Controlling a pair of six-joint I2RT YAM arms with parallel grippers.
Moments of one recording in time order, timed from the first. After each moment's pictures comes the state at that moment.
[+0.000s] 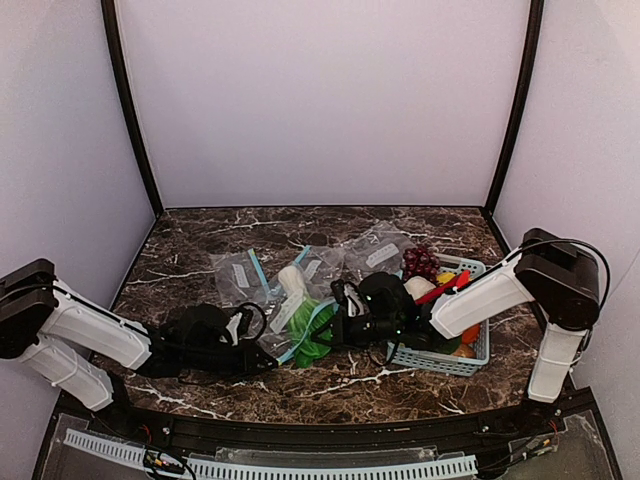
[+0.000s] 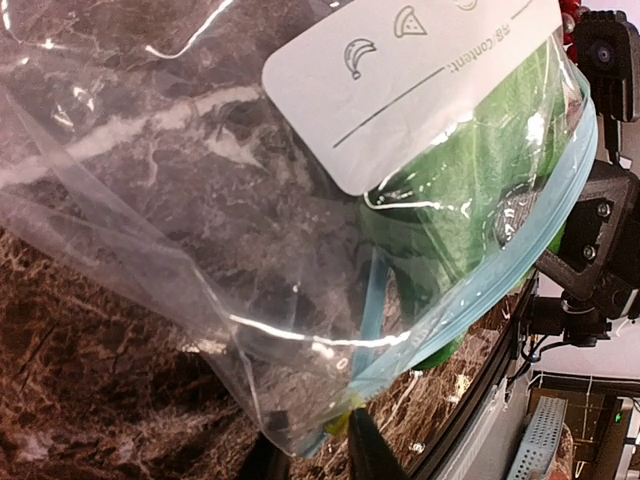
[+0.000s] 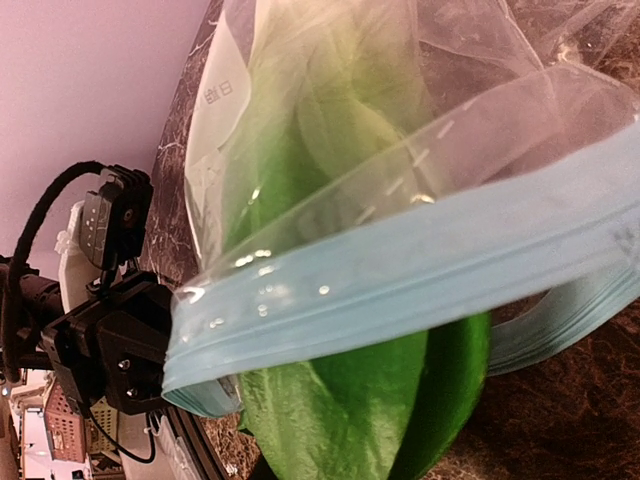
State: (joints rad) left arm -0.95 1.40 0.33 0.39 0.20 -1.05; right arm 1.00 1.84 0.81 0.46 -0.31 0.91
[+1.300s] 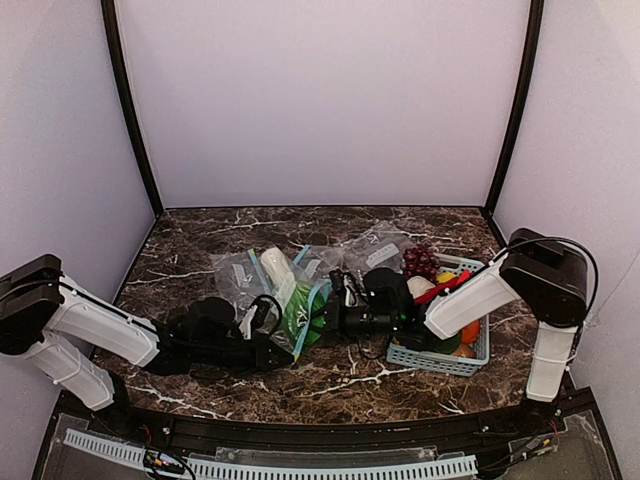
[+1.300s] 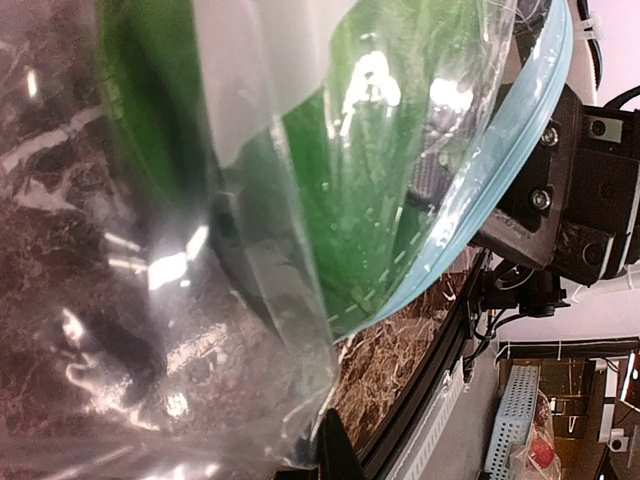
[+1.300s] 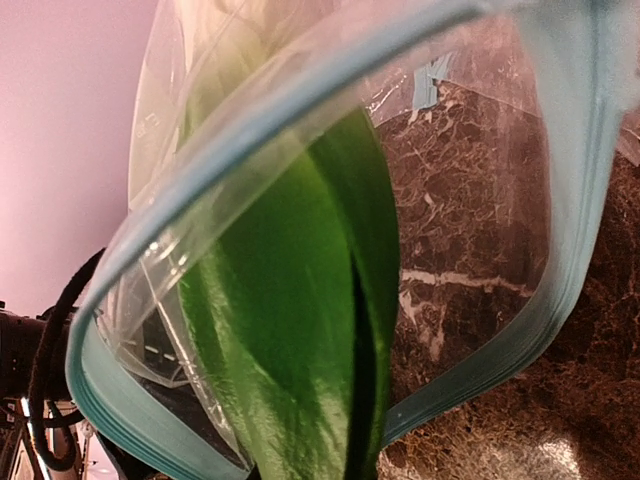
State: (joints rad) left arm -0.99 1.44 0.39 0.49 0.26 -1.03; right arm 0.98 1.90 0.82 0.71 -0.35 1.08
